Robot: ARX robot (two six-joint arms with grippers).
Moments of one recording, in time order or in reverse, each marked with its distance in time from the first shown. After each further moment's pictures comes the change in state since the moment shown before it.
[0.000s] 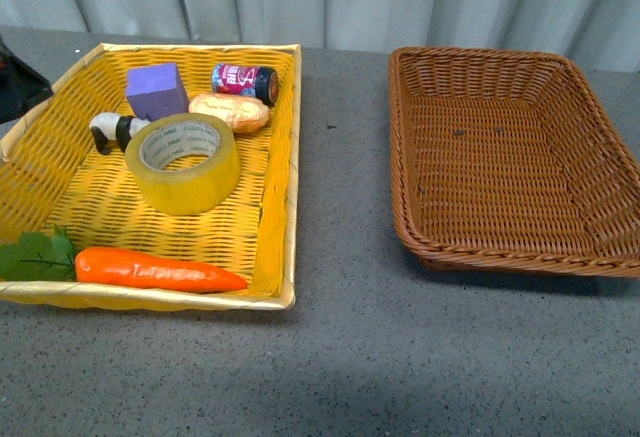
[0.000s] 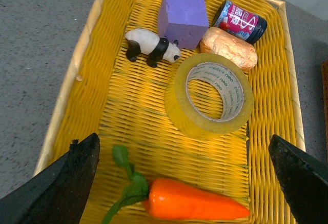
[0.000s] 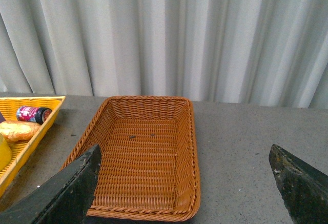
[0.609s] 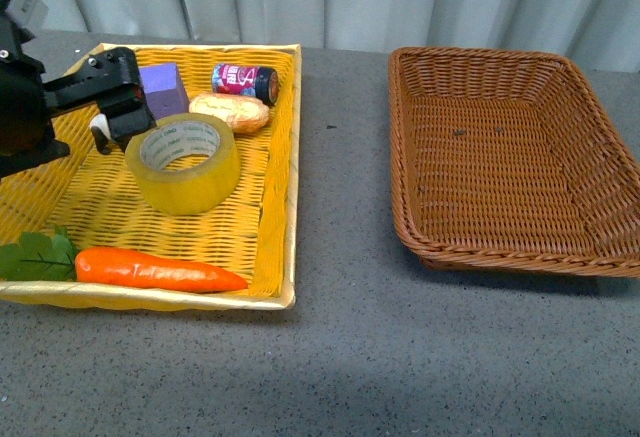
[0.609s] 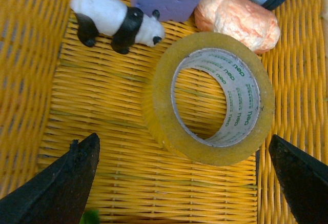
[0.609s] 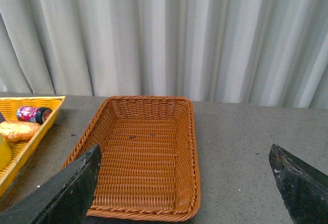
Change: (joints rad) left arm -0.031 0.423 0.292 -0.033 0.068 0.003; right arm 0.000 0.000 0.000 0.000 0.000 0.000
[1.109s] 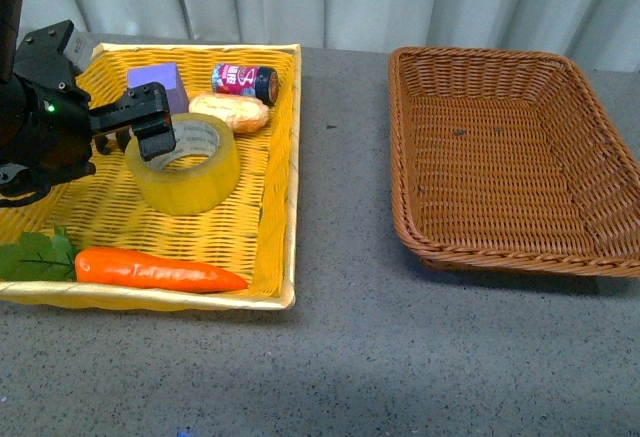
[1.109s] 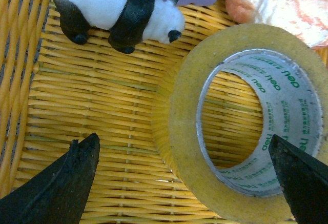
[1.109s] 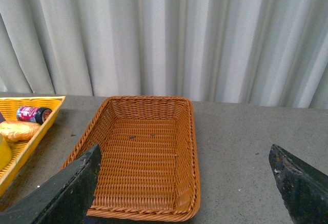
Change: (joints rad) left arm 0.003 0.208 0.164 -0.052 -0.013 0.018; right arm 0.000 0.000 0.000 0.000 0.000 0.000
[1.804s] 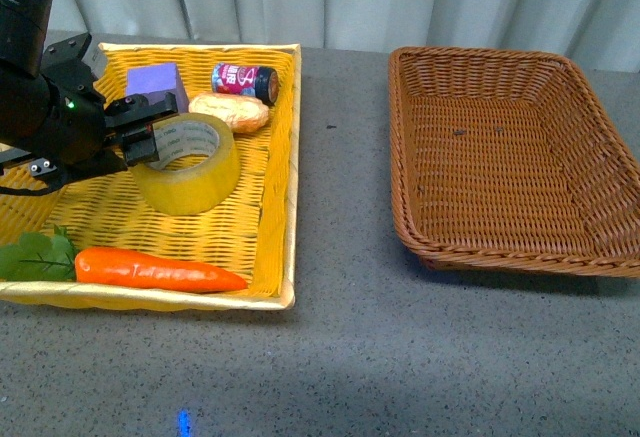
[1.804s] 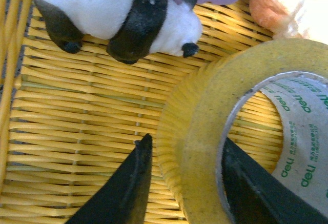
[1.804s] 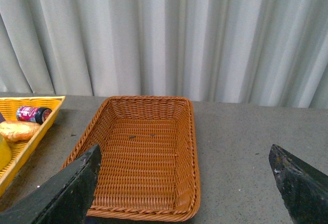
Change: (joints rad) left arm 0.017 0.098 0.140 -0.113 0.016 -0.003; right arm 0.000 0.000 0.000 0.000 0.000 0.000
